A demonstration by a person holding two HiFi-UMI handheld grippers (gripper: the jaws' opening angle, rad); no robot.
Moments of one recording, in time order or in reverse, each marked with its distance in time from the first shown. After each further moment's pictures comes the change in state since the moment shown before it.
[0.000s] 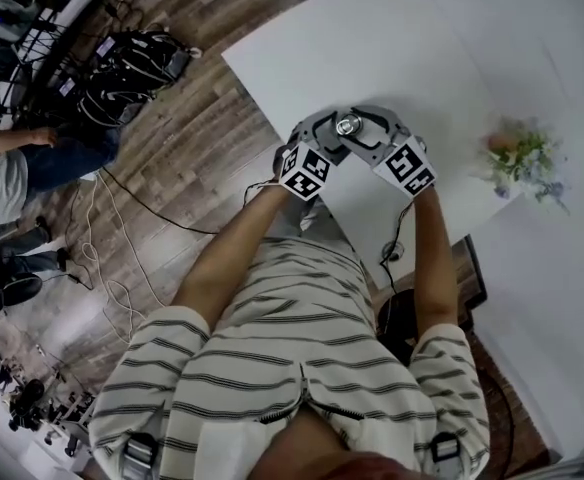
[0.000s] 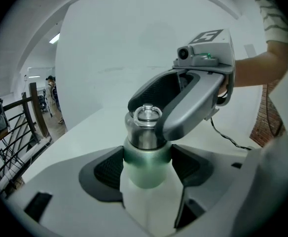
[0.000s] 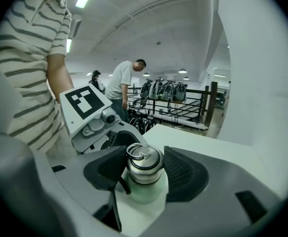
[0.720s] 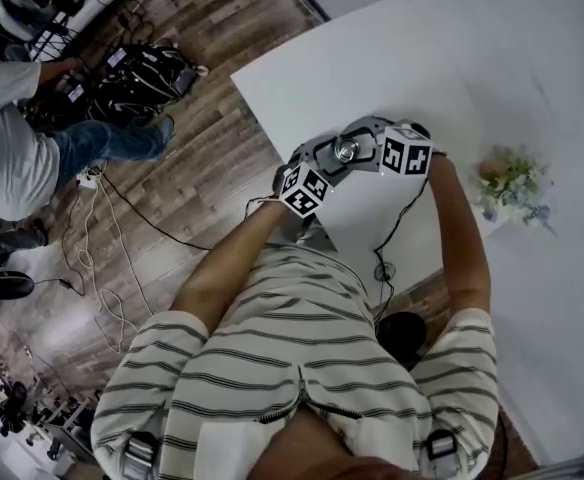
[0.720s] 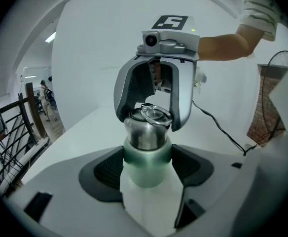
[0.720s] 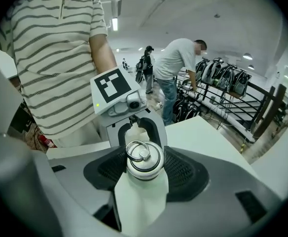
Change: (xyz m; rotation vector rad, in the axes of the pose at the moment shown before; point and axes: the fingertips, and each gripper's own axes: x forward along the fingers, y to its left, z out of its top) left arm 0.003 0.000 0.001 0.019 0.024 -0.029; right arm 0.002 0.010 -0.016 -0.374 0.284 0.542
